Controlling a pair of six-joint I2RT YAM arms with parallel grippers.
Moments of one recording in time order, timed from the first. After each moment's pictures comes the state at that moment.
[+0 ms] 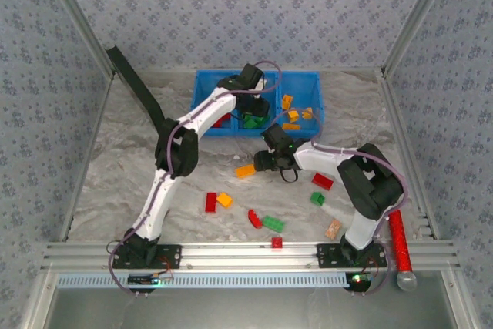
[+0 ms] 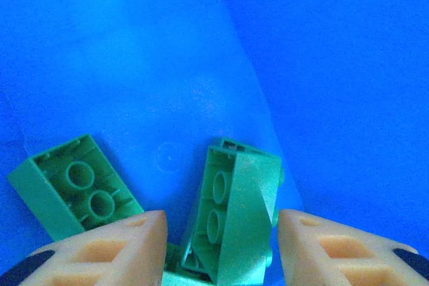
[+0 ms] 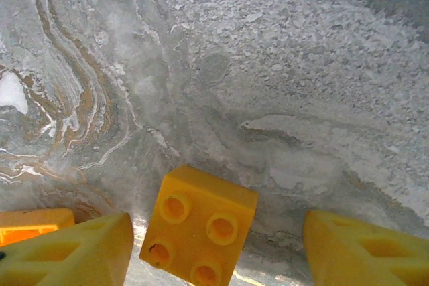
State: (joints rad) left arm -0.61 2.43 2.24 -0.83 0.10 -0.26; right arm 0.67 1.73 0.96 -0.30 0.02 0.49
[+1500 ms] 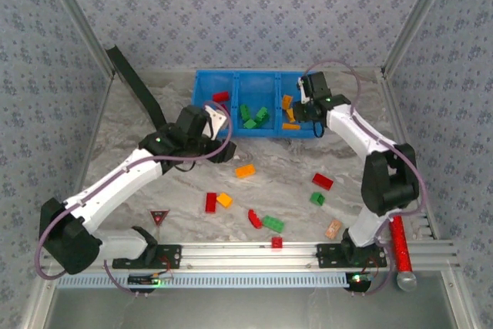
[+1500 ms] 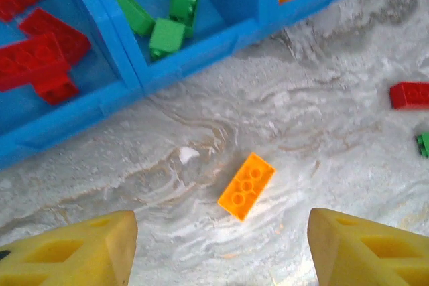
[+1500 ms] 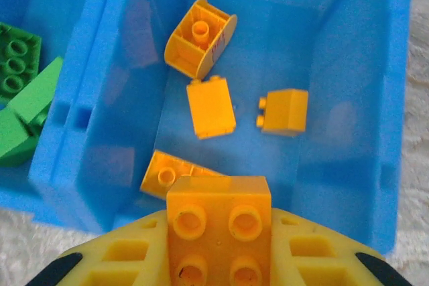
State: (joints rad) left arm -0.69 1.25 1.07 -0.61 0.07 -0.16; right arm 0.31 1.73 1.37 -0.56 0.09 0.10
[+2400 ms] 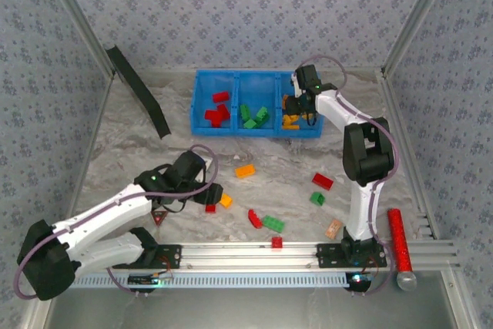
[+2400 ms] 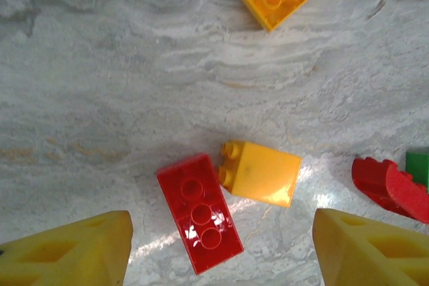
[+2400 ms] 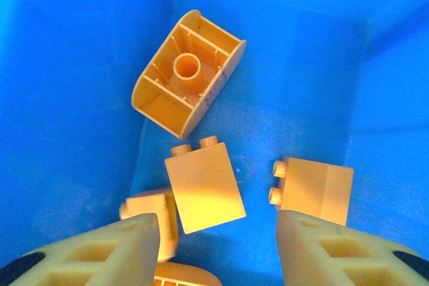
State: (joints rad) left arm -0.81 1.01 0.65 -0.66 0.03 -0.49; right arm 0.27 2.03 1.60 -0.58 0.04 0.06
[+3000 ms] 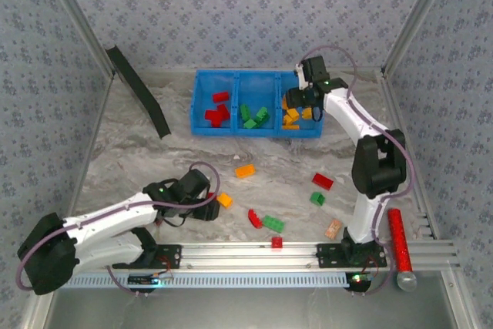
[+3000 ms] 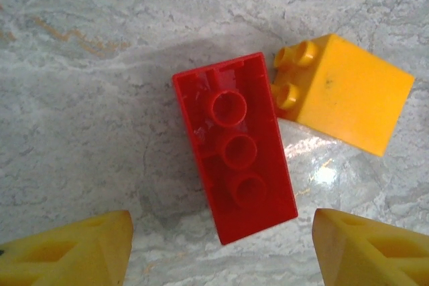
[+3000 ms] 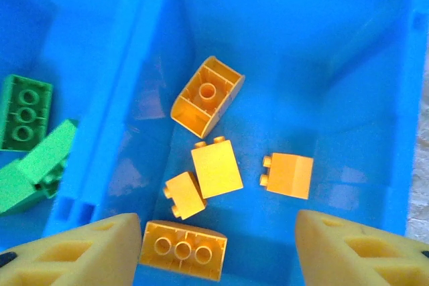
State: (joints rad) left arm -0.89 1.04 0.49 -0.60 0.00 -0.63; right arm 0.28 1.84 1.60 -0.64 0.03 0.05
